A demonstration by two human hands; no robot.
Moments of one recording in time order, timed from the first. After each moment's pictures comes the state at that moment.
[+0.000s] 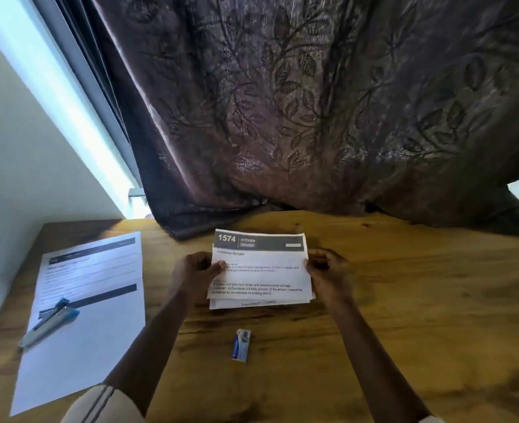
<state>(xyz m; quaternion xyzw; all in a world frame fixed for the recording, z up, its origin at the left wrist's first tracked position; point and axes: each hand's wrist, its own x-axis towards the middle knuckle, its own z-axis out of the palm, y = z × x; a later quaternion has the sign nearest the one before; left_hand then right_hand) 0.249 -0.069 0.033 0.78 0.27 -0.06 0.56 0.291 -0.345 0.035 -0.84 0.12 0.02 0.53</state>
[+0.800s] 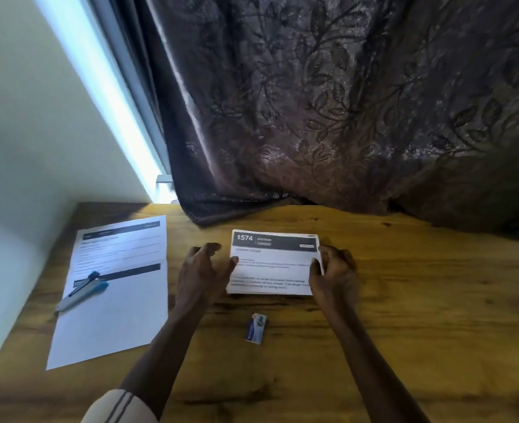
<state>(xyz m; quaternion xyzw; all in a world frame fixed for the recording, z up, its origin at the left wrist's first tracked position) 0.205 -0.074 0.049 0.91 0.23 0.04 0.35 0.266 -0.317 0.027 -0.95 0.05 -0.06 0.30</state>
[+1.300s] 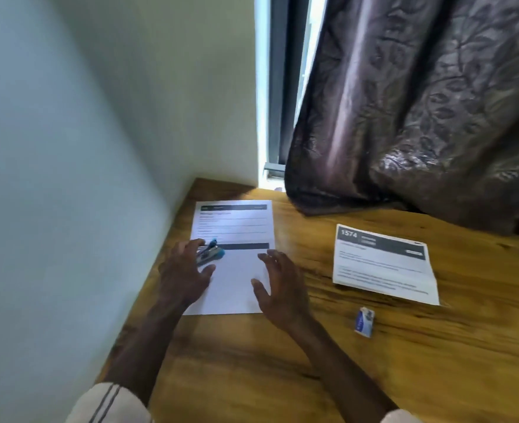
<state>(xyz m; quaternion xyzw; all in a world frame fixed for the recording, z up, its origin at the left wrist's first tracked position) 0.071 0.146 0.039 0.93 0.30 0.07 0.19 0.136 -0.060 0.025 -0.92 -0.26 0.09 0.29</state>
